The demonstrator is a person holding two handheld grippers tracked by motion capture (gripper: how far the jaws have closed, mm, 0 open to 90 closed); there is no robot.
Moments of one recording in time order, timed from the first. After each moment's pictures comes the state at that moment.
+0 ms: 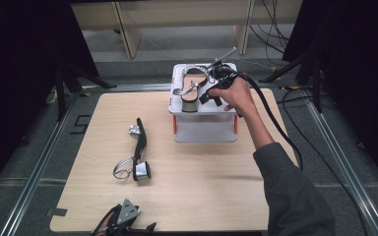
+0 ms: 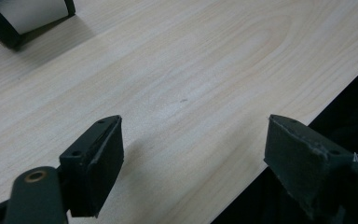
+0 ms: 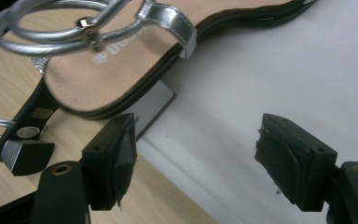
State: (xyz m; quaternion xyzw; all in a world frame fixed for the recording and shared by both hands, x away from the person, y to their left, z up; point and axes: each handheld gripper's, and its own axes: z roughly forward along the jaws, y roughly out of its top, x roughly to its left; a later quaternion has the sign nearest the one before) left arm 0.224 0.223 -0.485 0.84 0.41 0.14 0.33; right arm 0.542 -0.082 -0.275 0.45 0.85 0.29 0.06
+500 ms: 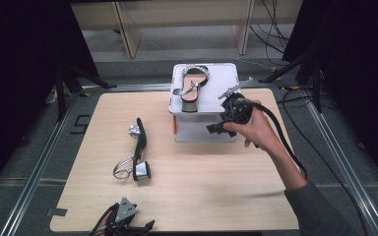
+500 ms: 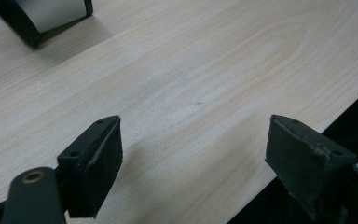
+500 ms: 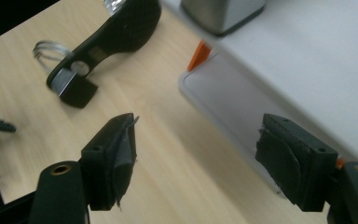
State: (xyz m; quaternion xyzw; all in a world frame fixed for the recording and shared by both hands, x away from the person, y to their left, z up) left arm 0.228 0.229 -0.484 0.83 0.42 0.15 0.33; right arm 0.453 -0.114 -0.298 0.33 0.88 0.34 0.07
